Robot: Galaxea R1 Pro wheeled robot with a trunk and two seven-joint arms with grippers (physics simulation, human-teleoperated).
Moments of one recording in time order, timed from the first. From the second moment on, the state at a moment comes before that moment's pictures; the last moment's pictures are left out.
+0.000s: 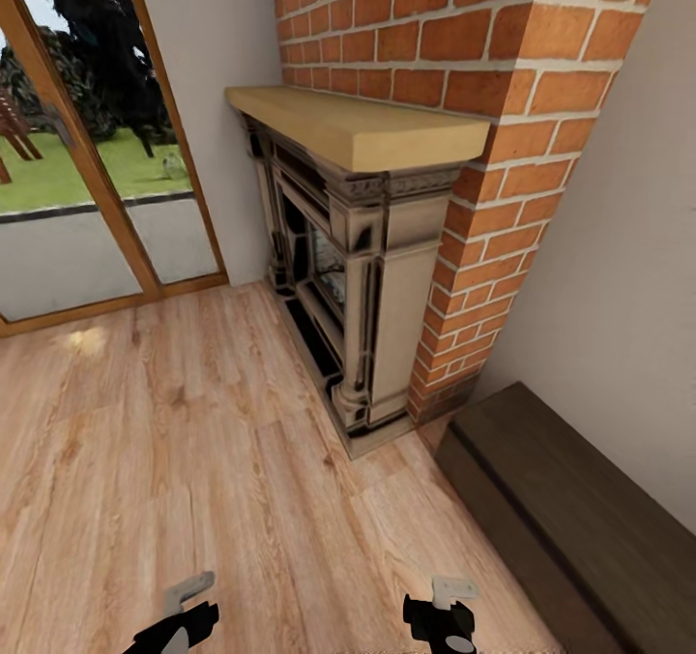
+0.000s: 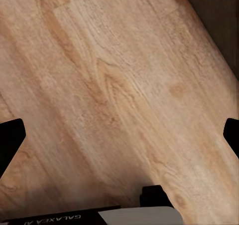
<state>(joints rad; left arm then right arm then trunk) -0.40 0.07 -0.06 -0.38 0.47 0.15 0.24 -0.47 0.10 0.73 -0.22 -0.74 -0.18 -0.31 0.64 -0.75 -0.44</state>
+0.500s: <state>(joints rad) -0.40 0.07 -0.06 -0.38 0.47 0.15 0.24 -0.47 0.09 0.73 -0.22 -0.74 -0.18 -0.31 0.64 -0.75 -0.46</state>
